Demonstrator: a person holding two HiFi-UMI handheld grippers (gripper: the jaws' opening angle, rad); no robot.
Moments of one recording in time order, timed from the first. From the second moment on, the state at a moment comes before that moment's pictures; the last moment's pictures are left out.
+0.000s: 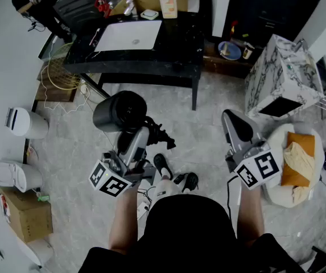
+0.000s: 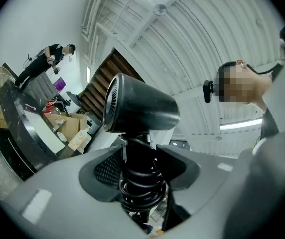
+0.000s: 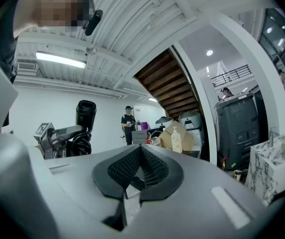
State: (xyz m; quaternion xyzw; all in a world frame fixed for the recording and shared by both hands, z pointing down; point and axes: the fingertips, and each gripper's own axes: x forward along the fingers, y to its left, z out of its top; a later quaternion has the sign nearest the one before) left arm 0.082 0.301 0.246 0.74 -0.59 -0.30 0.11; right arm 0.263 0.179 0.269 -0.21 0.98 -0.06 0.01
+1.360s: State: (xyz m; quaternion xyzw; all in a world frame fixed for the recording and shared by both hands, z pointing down) left arm 0.001 0.253 0.247 0.75 -0.57 -0.31 0.12; right arm 0.196 0.137 0.258 -0.24 0.97 -0.07 0.00
